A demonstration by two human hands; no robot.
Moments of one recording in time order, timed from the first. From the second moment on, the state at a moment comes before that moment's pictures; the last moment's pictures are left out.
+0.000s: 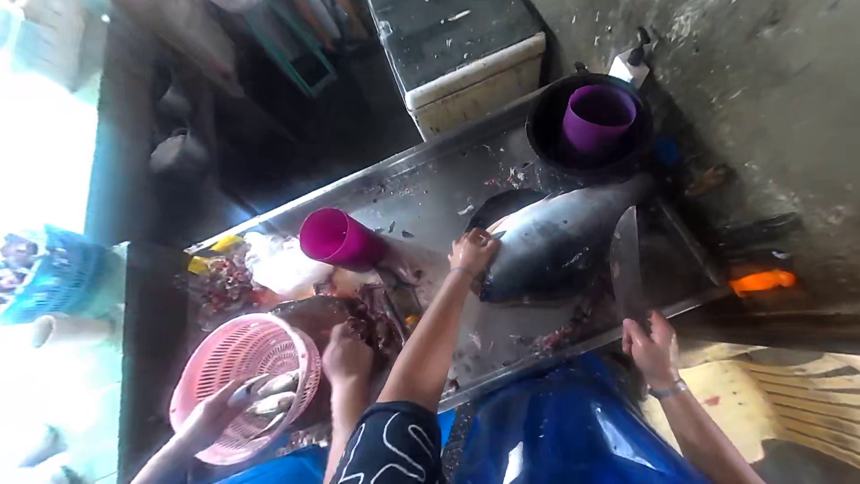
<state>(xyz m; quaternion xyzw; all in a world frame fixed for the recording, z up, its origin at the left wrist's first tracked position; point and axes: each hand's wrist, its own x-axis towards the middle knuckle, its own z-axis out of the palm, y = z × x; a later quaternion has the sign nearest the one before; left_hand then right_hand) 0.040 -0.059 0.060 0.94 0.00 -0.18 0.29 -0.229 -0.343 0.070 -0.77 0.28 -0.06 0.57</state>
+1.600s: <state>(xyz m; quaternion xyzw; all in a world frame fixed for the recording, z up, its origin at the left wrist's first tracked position) 0.079 -0.032 0.036 0.91 -0.17 -0.20 0.33 -0.149 -0.218 0.095 -0.90 0.24 0.05 0.37</state>
